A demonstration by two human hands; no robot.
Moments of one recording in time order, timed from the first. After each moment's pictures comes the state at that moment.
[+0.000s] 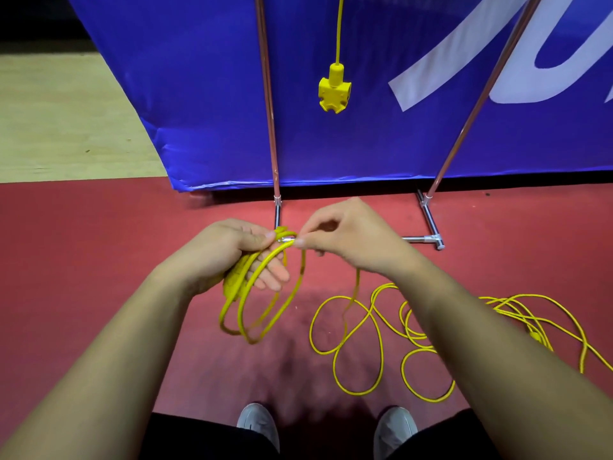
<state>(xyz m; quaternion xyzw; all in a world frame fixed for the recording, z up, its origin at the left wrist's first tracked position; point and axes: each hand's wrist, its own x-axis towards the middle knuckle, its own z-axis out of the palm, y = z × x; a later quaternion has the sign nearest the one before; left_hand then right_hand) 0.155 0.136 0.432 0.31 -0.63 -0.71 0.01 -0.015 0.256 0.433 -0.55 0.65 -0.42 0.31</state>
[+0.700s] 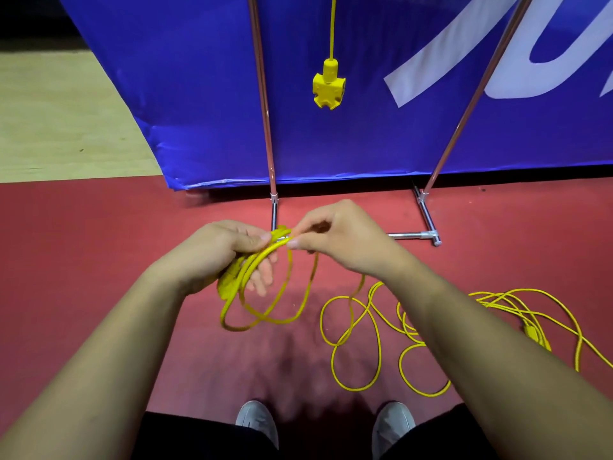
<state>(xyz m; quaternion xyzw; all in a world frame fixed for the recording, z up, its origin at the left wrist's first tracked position) 0.157 0.134 0.429 0.30 -0.65 -0.70 0.00 -0.012 0.255 0.425 -0.55 0.66 -0.43 0.30</state>
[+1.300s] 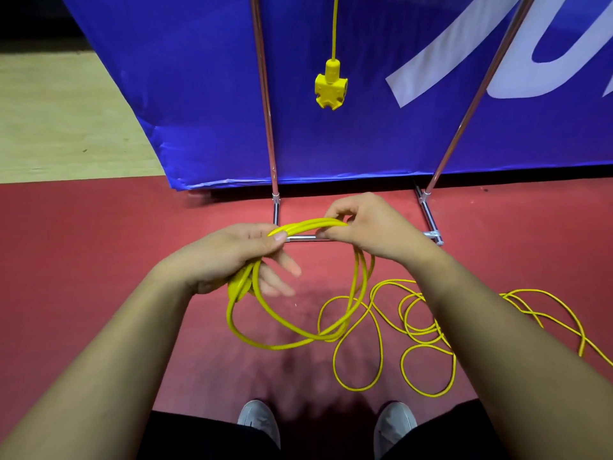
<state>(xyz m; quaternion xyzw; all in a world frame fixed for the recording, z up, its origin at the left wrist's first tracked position) 0.155 0.146 0.438 0.24 -0.63 -0.74 -0.04 -0.047 0.260 0.421 -0.55 0.71 -0.36 0.26</state>
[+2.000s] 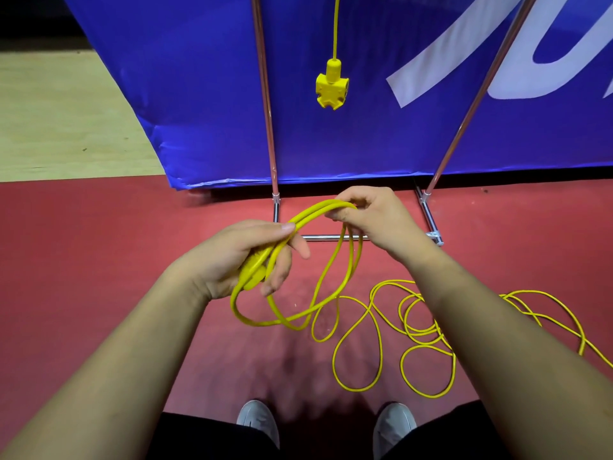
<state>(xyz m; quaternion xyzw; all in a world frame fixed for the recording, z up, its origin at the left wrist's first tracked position) 0.149 0.154 0.436 0.16 -0.59 -0.79 0.01 -0.060 0.257 0.406 -0.46 0.67 -0.51 0.28</state>
